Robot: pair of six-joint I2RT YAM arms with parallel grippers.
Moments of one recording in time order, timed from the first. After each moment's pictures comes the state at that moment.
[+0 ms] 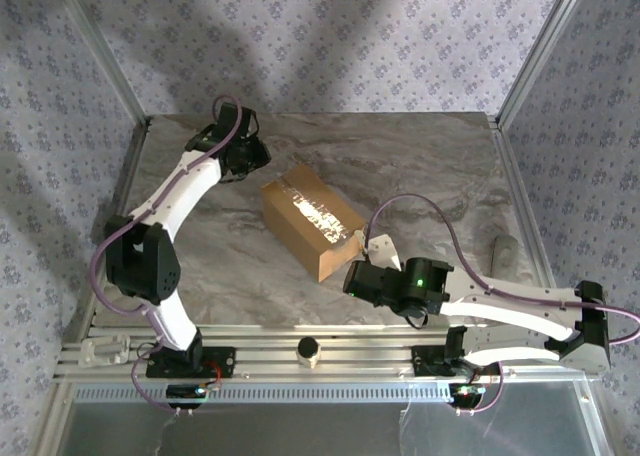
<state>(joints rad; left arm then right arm) -0.34 1.75 1.56 -0.68 0.02 -0.68 1.28 1.12 0.99 -1.17 0.54 0.84</state>
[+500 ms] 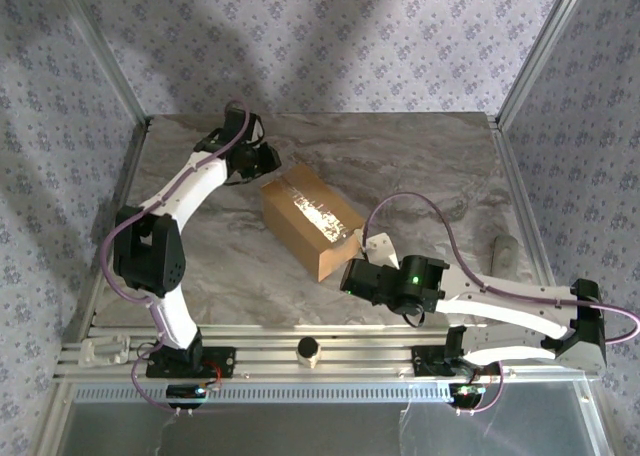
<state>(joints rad) -0.34 1.80 1.52 -0.60 0.20 -0.64 1.26 1.15 1.01 -1.18 0.54 0.84</state>
